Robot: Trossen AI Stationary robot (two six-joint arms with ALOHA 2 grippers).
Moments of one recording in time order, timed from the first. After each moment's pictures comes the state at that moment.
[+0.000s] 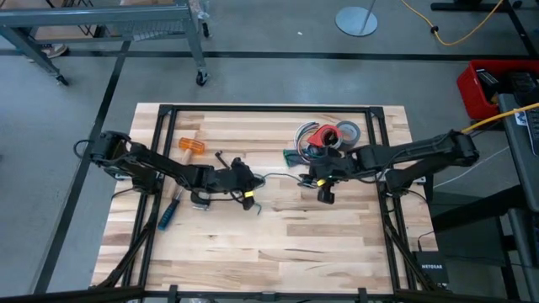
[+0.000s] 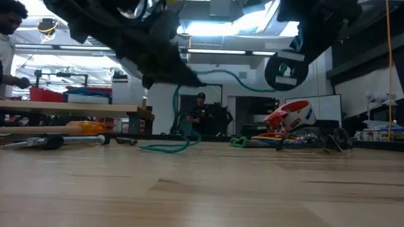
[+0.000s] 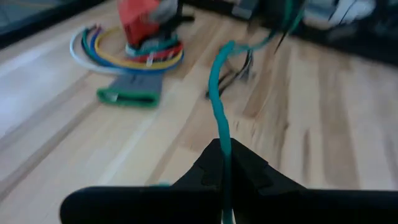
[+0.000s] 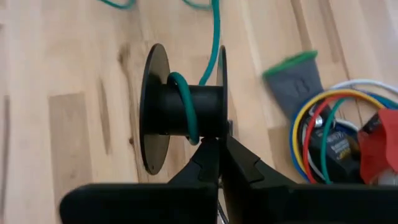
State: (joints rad) left arm -0.14 1.55 0.70 0.38 -0.38 -0.37; right arm 0.12 1.29 1.00 -0.79 0.17 0.22
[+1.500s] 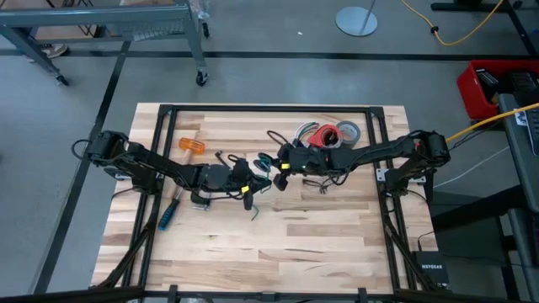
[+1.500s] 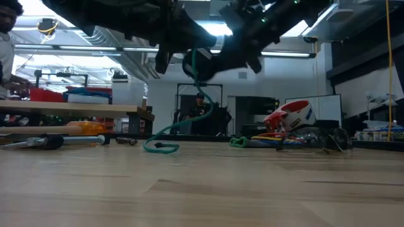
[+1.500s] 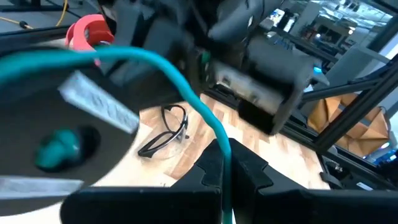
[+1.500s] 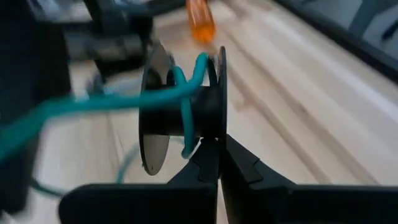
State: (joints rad) left arm -0.15 1.53 0.70 0.64 -0.29 -0.49; right arm 0.00 1.59 1.00 0.03 0.28 0.35
